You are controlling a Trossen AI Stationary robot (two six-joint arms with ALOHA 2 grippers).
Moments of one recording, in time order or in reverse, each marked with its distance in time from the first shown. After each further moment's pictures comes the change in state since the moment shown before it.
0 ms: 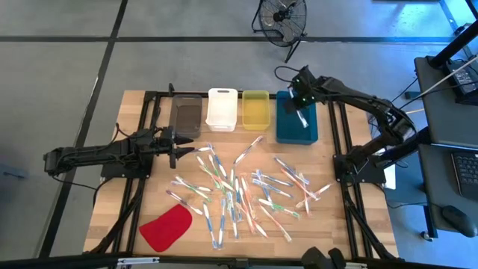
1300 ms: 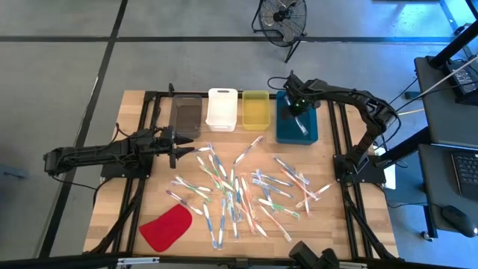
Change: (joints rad) left arm 0.000 0.000 0.000 0.000 -0.002 0.000; right arm 0.001 0.195 0.007 -0.021 0.002 0.043
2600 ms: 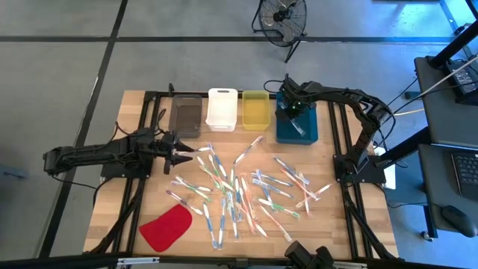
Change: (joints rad) left arm 0.000 0.029 0.064 -0.101 0.241 0.032; right arm 0.019 0.069 -0.001 0.055 -0.013 -0.073
